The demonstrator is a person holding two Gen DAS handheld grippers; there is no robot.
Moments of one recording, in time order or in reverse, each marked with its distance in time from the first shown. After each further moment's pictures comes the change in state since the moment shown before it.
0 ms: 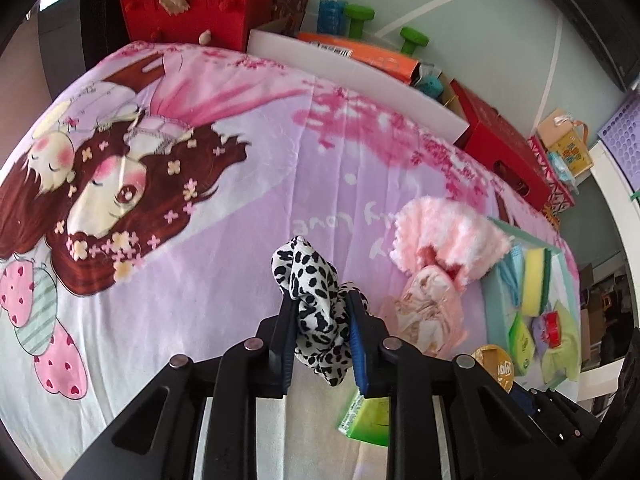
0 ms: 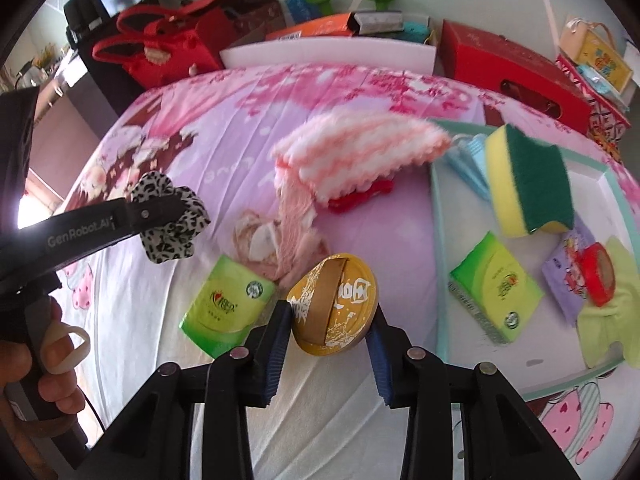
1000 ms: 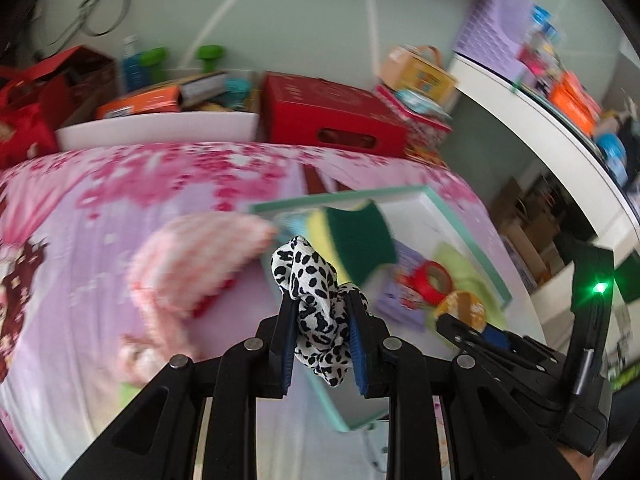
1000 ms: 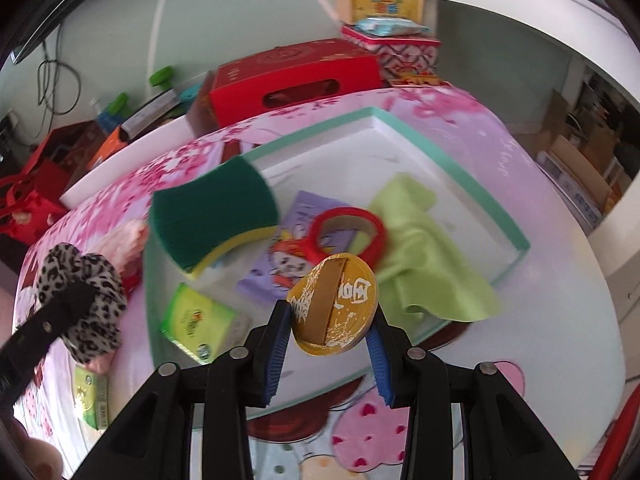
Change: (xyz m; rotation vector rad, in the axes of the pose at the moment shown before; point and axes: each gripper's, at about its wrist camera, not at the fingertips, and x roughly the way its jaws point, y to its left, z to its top) left arm -0.018 -0.178 -0.028 0.401 -0.071 -0.253; right arm -0.057 -0.178 -0.034 0.501 -0.151 -0.295
